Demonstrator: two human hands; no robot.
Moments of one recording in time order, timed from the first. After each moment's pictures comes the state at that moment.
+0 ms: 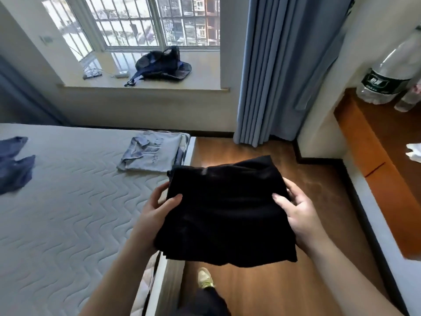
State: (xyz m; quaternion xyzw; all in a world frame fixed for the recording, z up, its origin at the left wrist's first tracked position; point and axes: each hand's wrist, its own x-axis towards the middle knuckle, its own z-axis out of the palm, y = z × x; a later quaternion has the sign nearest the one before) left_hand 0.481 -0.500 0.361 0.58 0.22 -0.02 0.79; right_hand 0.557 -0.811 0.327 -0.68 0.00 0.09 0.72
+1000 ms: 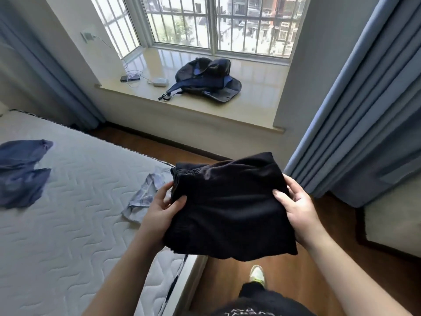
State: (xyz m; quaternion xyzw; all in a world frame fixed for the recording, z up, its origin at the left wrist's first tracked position) left_hand 0.902 -0.358 0.345 0.58 0.32 0.09 0.75; right_hand 1.065 -0.622 0.298 -0.64 -0.06 0.21 0.74
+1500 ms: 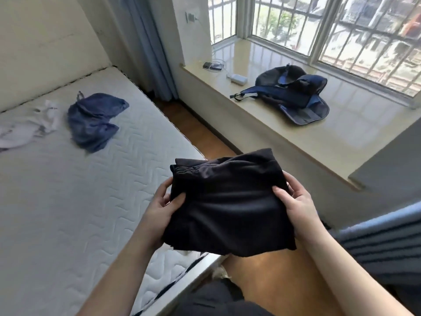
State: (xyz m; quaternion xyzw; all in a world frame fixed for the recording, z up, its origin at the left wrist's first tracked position) left_hand 0.936 -0.295 0.345 0.49 0.42 0.27 0.72; right_hand 1.204 -0.452 0.304 -0.60 -0.23 0.38 0.67
